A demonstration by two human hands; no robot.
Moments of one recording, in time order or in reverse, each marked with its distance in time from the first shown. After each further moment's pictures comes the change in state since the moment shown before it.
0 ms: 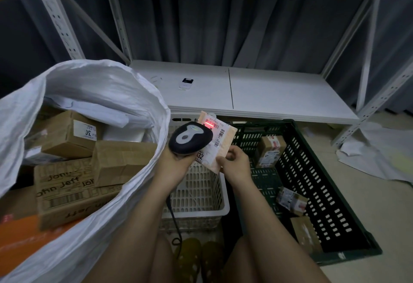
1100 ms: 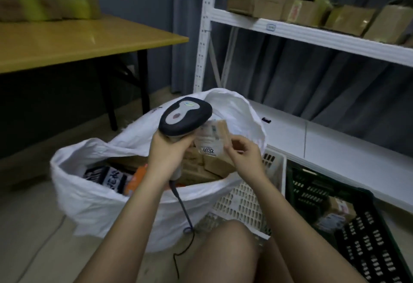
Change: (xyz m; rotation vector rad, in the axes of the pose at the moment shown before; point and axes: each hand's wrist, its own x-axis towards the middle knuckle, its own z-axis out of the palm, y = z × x) left_hand -0.142 0.101 -0.203 -0.176 0.543 0.161; right_hand -0.133 -0.108 0.124 -0.138 -0.458 -0.702
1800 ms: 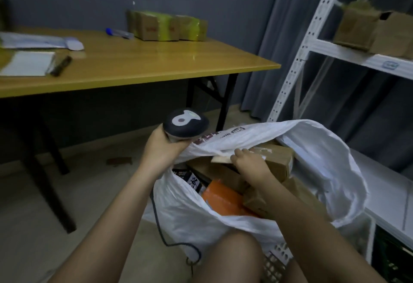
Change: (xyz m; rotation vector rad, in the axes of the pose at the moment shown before) left_hand 0.015 0.024 -0.194 0.286 0.320 -0.029; right_hand 0.057 -0.046 0.181 -1.313 -0.590 -0.880
